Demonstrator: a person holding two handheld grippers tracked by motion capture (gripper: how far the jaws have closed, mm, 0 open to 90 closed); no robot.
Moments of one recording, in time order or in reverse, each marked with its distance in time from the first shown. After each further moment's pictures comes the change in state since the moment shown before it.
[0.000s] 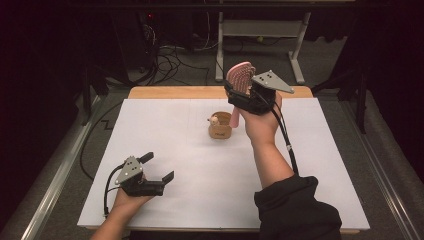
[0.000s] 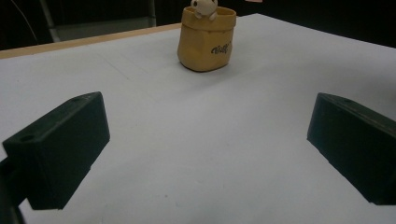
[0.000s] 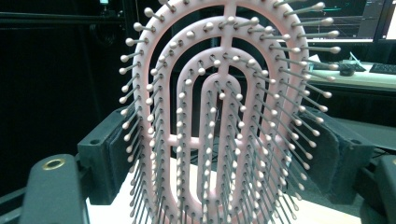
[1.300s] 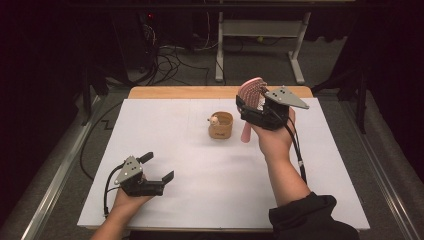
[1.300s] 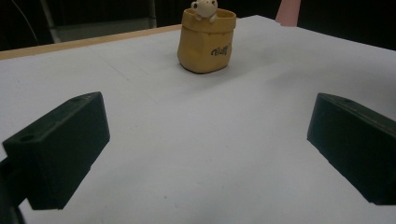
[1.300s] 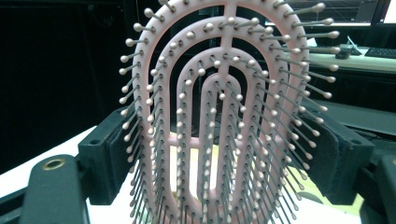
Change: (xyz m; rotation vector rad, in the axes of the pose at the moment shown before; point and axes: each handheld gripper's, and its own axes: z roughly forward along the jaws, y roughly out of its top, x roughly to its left) left arm -0.001 0.001 -0.001 -0.004 -0.002 -0.002; right arm -0.011 -0.018 -0.042 0.061 -0.001 -0.009
